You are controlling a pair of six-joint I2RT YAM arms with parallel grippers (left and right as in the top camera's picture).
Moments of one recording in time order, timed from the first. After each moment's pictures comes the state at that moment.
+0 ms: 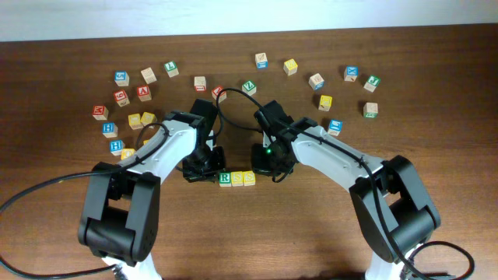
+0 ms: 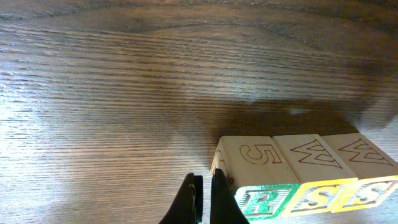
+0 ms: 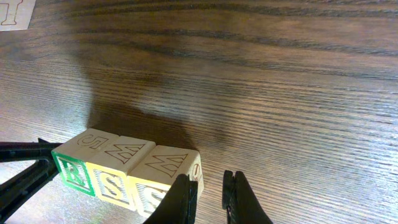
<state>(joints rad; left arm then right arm) -0.33 1.92 1.25 -0.96 0.21 -0.44 0.54 1.92 1.25 -0.68 -0.33 0.61</state>
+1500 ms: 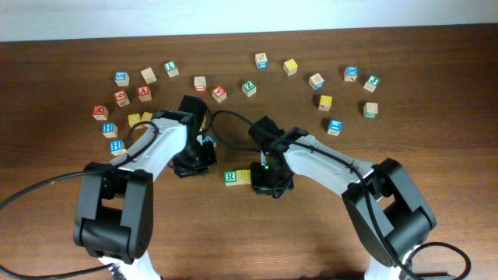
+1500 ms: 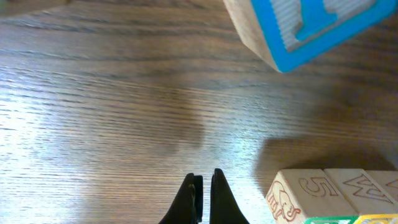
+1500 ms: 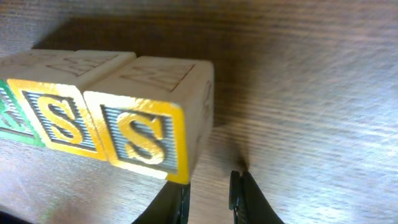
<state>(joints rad) -0.26 1.92 1.24 -0.93 0.14 -0.44 0.61 1.92 1.20 -0.77 -0.34 0.62</state>
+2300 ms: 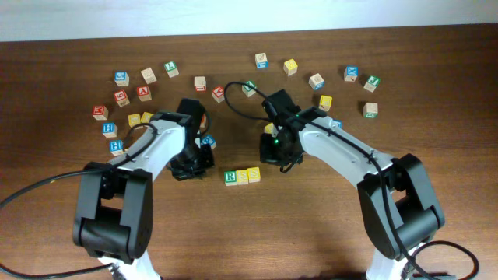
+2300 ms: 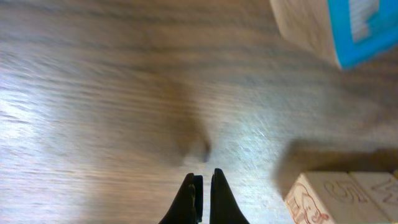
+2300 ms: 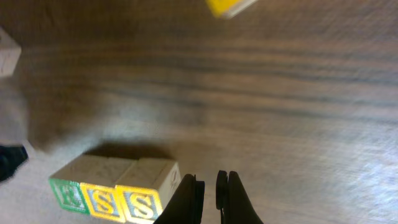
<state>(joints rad) -0.25 1.92 1.22 -0.93 0.13 -0.44 0.48 1.92 1.32 -0.75 -0.23 0.57</state>
